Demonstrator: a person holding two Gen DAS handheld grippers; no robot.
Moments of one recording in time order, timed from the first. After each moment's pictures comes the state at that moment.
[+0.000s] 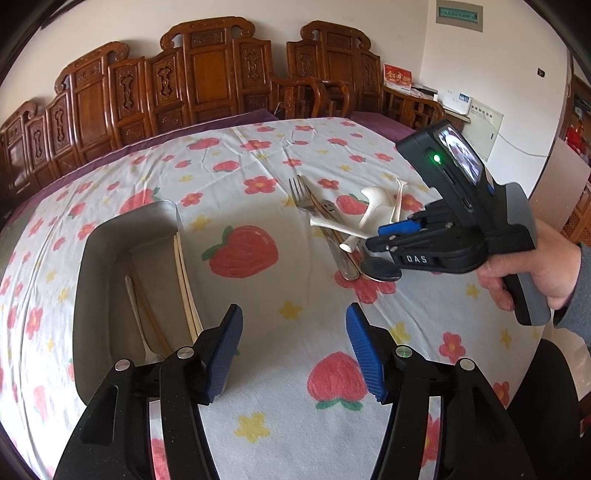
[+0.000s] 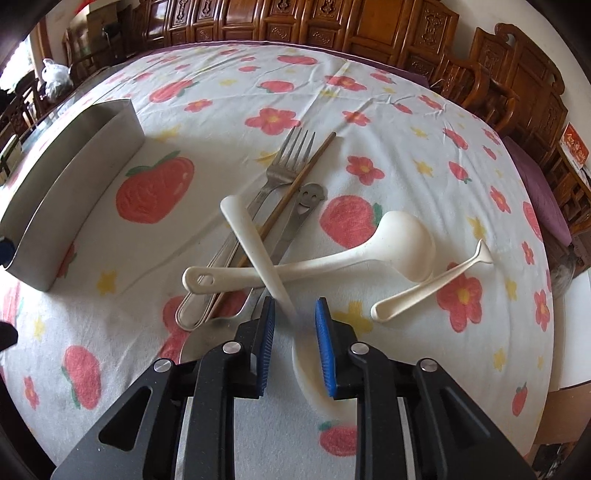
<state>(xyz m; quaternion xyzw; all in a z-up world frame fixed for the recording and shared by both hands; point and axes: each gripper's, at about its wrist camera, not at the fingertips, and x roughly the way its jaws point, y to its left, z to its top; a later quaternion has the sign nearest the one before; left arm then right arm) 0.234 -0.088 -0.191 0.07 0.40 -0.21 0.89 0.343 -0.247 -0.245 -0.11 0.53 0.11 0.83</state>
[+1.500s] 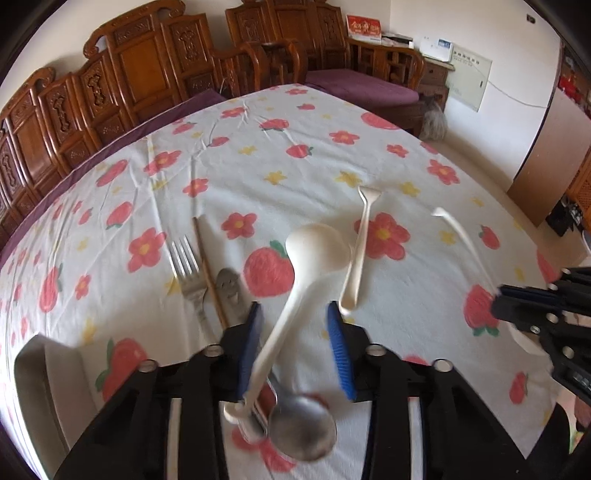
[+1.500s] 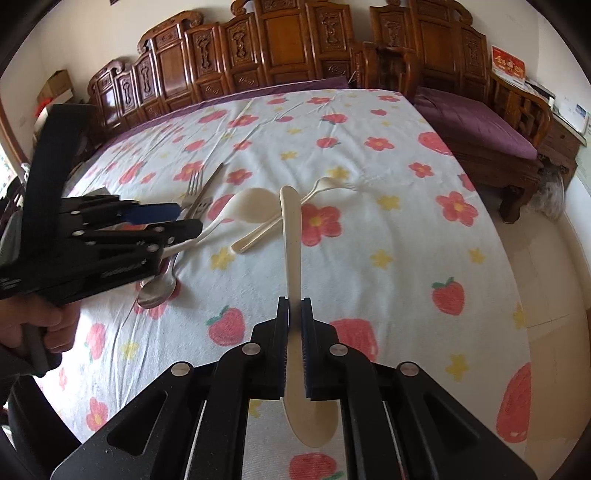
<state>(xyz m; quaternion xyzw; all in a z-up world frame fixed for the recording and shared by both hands) 0.346 -0.257 -0.213 0.15 0.45 -0.24 0.84 0.261 -0.392 -0.205 0.05 0.47 0.06 0.88</state>
